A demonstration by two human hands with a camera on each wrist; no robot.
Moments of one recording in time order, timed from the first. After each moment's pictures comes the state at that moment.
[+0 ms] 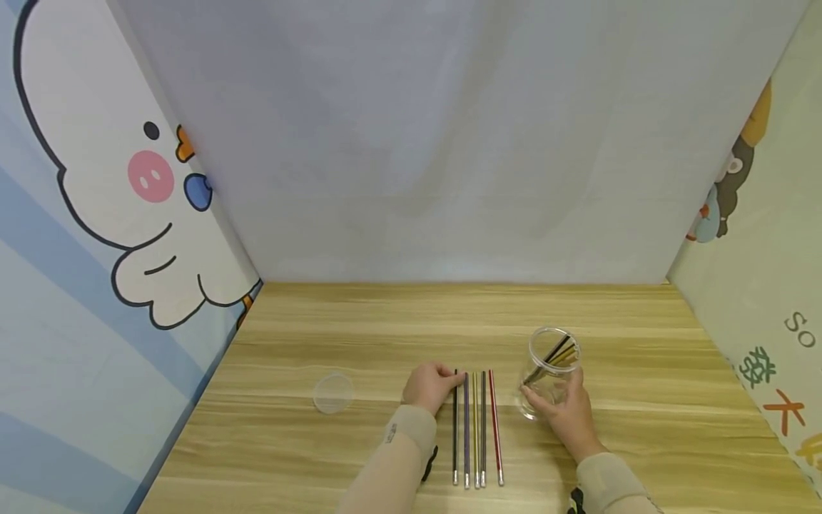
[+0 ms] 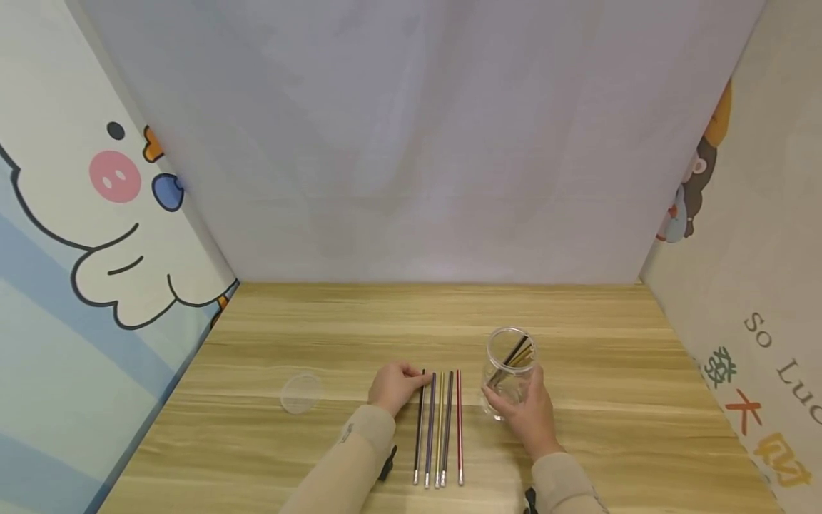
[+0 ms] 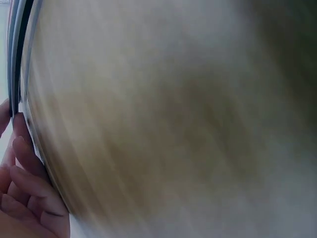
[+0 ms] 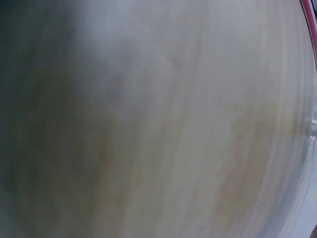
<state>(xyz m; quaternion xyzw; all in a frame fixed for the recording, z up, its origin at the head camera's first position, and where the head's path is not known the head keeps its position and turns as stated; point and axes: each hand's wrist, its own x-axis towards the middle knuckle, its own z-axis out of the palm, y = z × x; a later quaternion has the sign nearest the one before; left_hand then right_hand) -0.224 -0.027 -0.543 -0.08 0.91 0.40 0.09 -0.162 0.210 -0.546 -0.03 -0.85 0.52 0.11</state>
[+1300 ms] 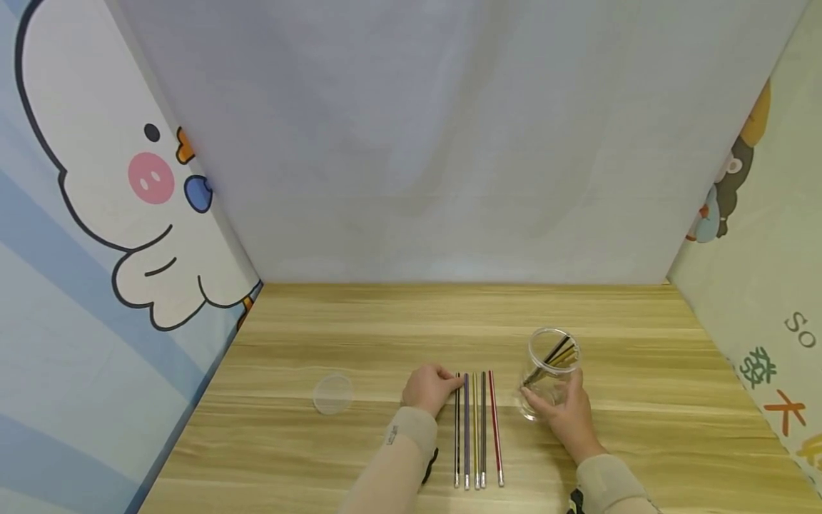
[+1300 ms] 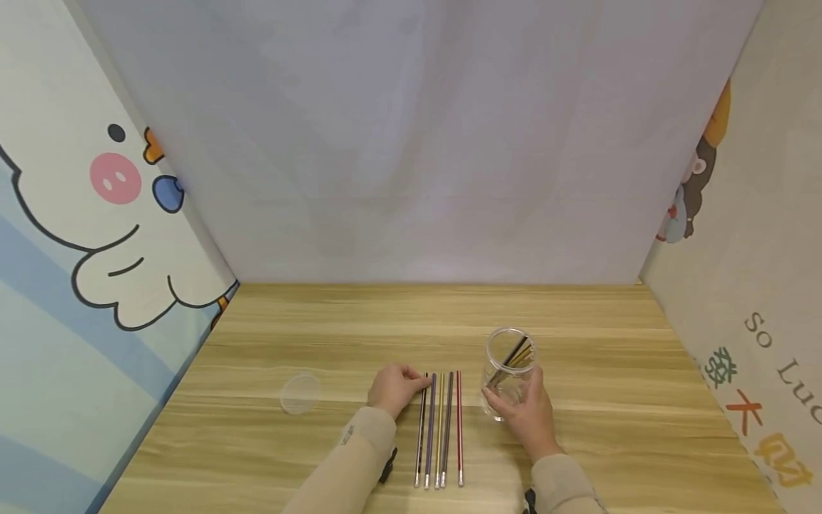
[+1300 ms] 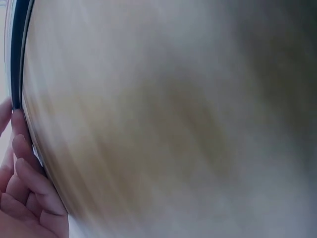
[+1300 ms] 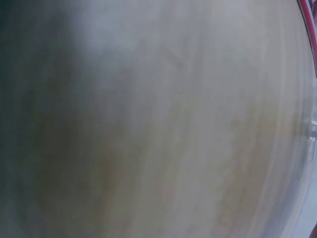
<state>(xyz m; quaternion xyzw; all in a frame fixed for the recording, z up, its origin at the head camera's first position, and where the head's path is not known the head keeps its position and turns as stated) -0.220 -0.026 -0.542 -0.07 0.92 0.38 0.07 -0.162 0.210 -0.546 -0.04 -0.85 0.52 0.11</state>
